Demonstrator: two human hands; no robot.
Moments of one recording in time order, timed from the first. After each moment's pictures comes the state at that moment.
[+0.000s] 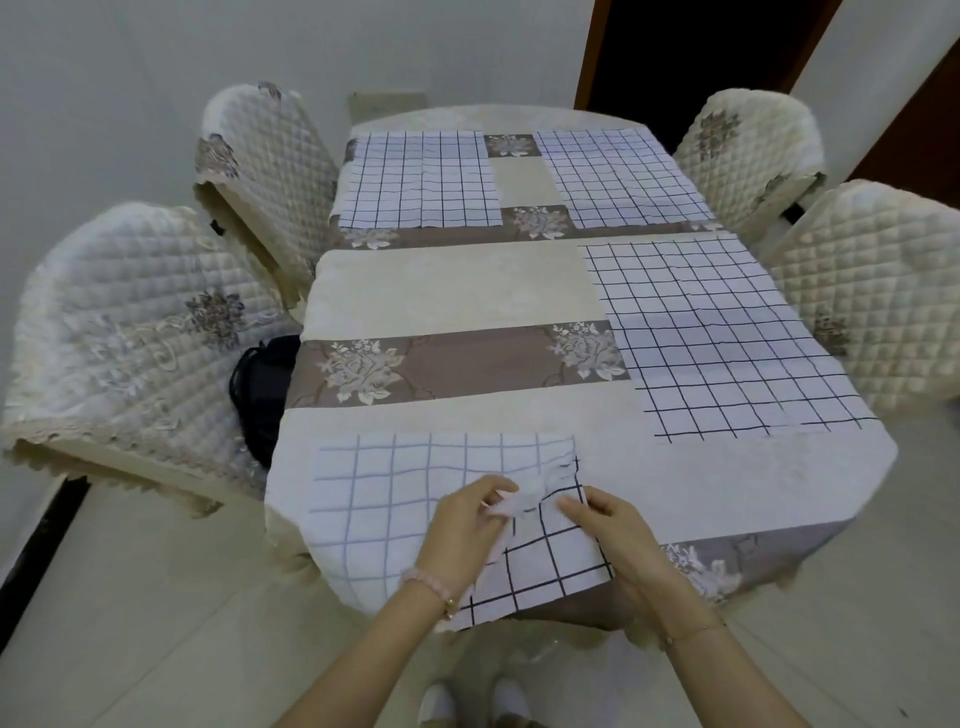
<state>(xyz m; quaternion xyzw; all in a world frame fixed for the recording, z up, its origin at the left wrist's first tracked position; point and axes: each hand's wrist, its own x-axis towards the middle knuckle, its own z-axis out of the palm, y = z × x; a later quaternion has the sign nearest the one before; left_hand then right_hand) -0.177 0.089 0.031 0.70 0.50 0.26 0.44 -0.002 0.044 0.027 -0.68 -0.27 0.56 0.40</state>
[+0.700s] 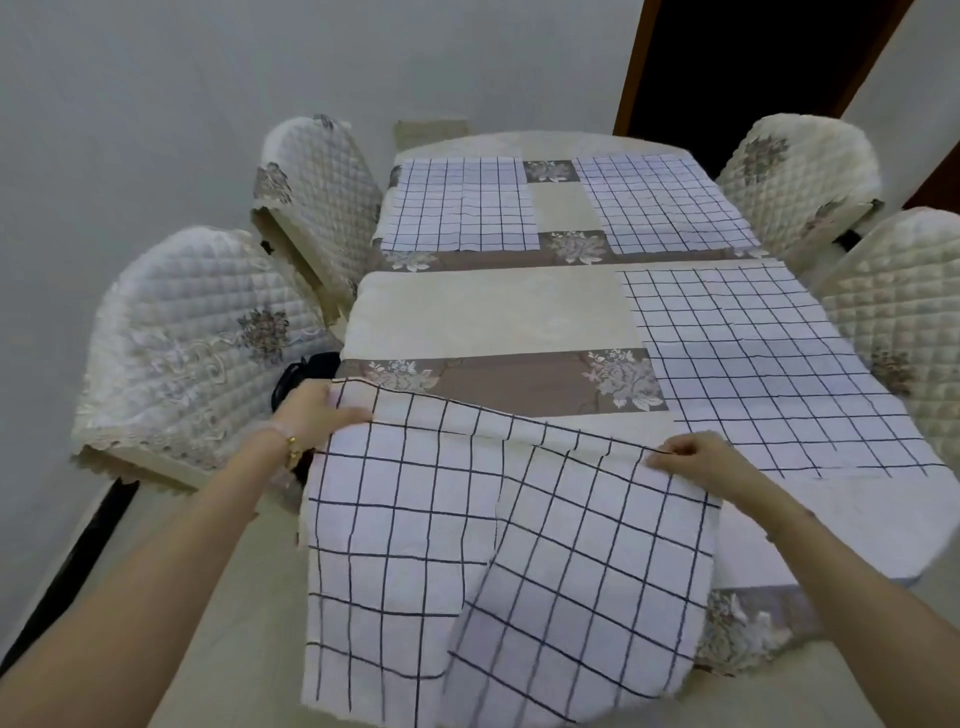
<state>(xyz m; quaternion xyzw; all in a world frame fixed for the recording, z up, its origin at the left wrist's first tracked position) -0.329 0.256 0.072 0.64 0.66 0.15 0.36 0.104 0.135 0.047 -0.75 -0.49 0.40 0.20</state>
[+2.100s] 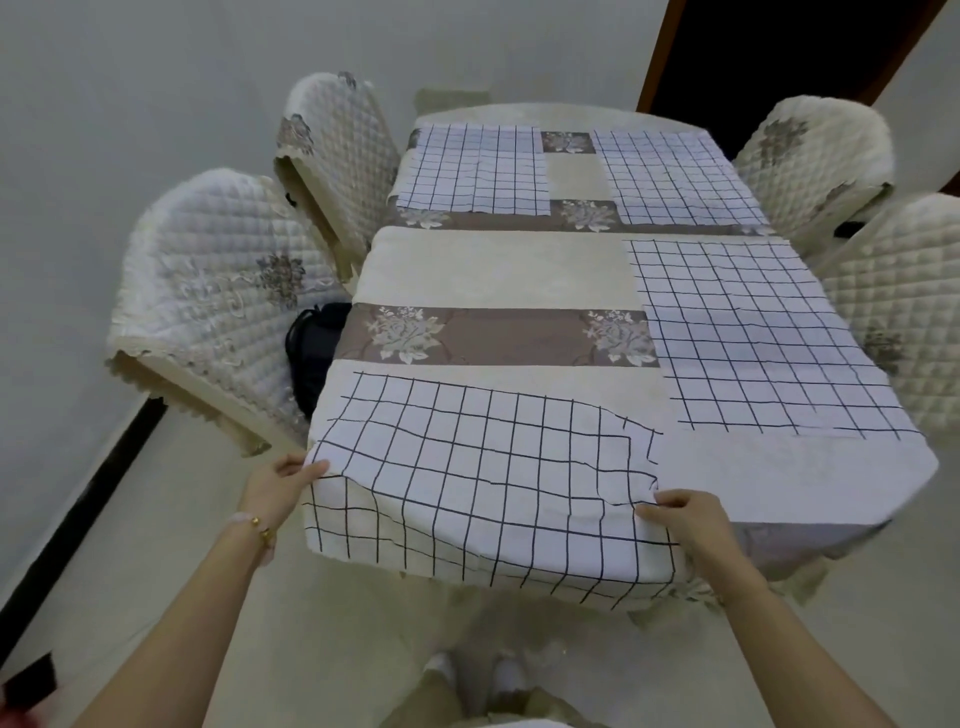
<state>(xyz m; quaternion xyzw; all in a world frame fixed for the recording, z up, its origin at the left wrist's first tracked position) -0.360 0.093 -0.002 0.38 0.74 0.32 0.45 0.072 0.021 -0.015 -0.81 -0.31 0.40 0.30</state>
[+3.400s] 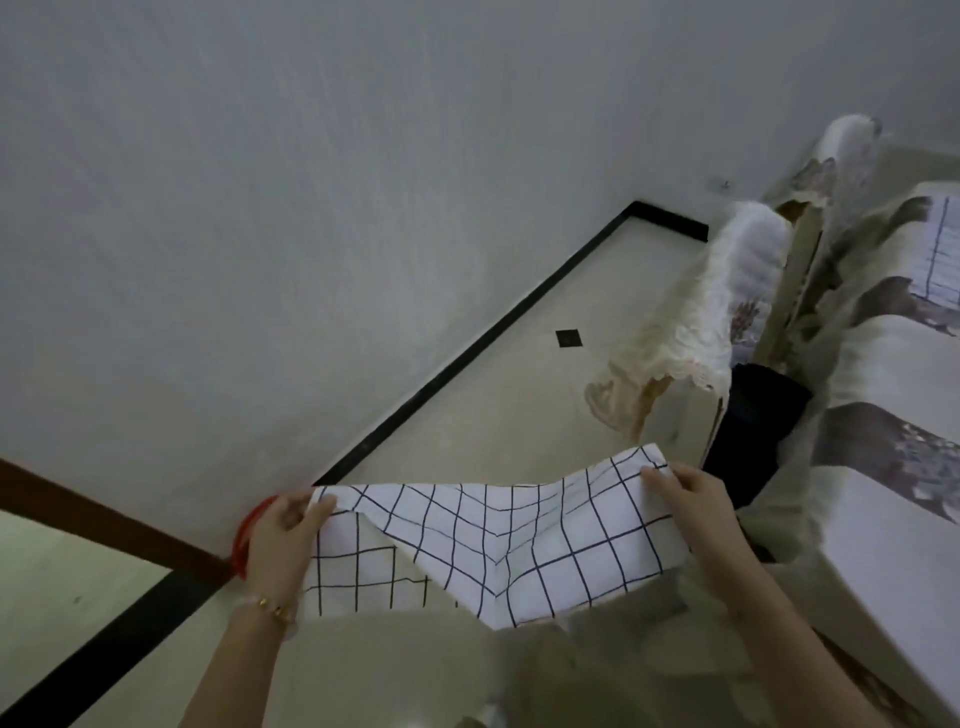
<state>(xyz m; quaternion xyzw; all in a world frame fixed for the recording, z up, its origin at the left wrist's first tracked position) -0.803 -0.088 0.026 0.14 0.80 0.52 0.27 -0.493 0.130 0.017 -0.58 -0.61 0.49 0.23</state>
